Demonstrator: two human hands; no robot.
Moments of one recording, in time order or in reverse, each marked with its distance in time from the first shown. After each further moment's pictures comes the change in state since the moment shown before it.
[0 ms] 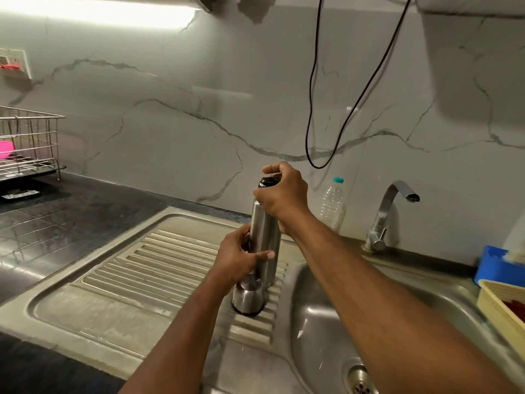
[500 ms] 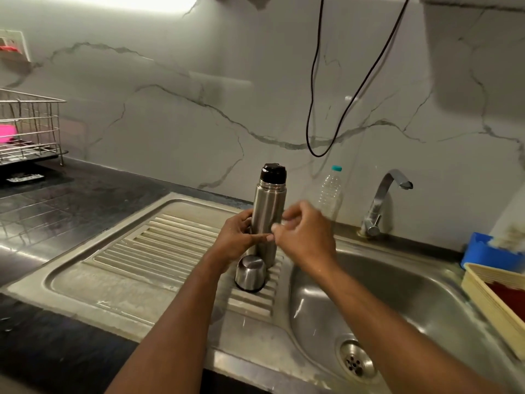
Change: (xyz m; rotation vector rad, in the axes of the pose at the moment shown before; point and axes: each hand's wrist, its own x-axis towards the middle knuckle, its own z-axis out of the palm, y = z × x) left_hand -0.005 -0.002 -0.015 -0.141 -0.156 -0.001; right_hand -0.092 0.041 -0.037 -0.391 -0.021 0.014
